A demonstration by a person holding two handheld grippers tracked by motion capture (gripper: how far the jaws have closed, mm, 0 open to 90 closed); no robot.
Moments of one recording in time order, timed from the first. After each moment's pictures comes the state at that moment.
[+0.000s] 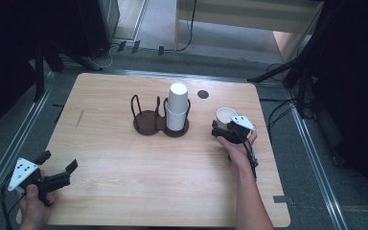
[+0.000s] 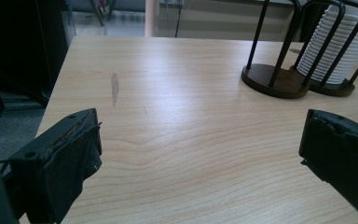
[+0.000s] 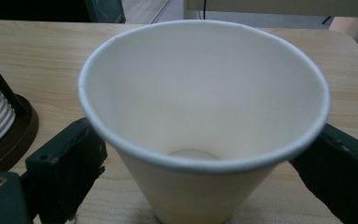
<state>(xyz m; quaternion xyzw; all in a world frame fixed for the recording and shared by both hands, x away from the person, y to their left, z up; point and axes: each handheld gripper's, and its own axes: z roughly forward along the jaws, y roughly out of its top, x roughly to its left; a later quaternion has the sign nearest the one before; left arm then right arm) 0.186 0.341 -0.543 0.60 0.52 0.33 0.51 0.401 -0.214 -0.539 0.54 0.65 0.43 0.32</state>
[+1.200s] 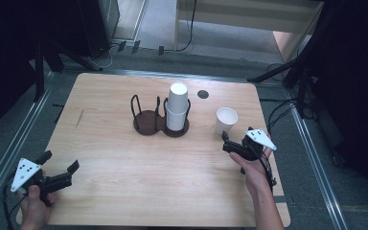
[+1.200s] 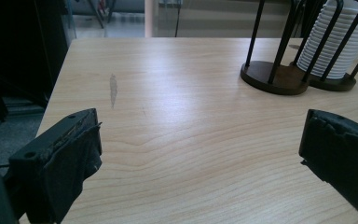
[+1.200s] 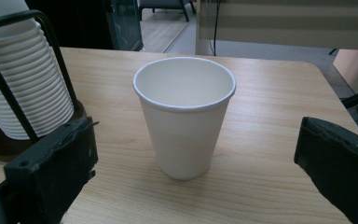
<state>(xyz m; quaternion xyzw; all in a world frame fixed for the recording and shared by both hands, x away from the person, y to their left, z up) 0.186 0.337 -0.543 0.61 0.51 0.34 0.50 0.332 -0.245 -0.508 0.50 0.64 0.48 0.34</state>
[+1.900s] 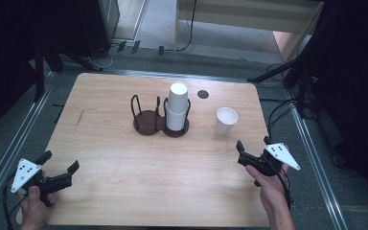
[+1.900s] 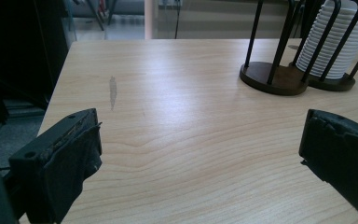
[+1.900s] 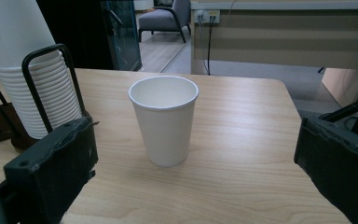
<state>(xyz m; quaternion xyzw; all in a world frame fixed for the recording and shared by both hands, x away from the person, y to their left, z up) 0.184 0.337 -0.542 0.61 0.51 0.35 0.50 0.281 -0.281 -0.489 0.48 0.62 0.50 0.36</state>
